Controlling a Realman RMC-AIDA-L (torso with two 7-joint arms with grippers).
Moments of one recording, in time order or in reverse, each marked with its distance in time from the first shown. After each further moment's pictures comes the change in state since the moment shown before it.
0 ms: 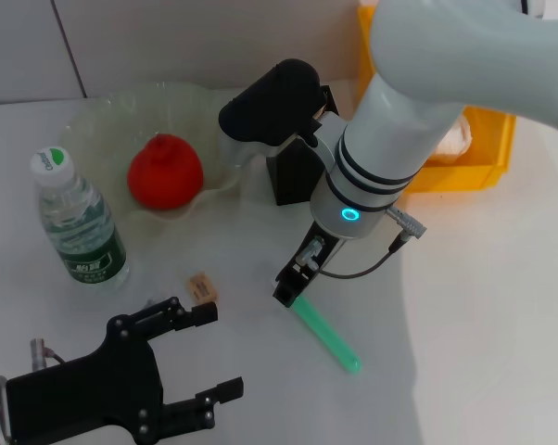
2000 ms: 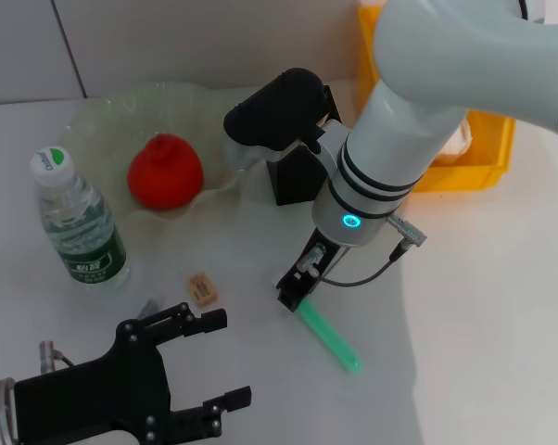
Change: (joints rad) left arm -0.008 0.000 0.025 -0.002 0.000 0.000 0.004; right arm 0.003 0.000 -0.003 0.044 0.037 0.015 -0.002
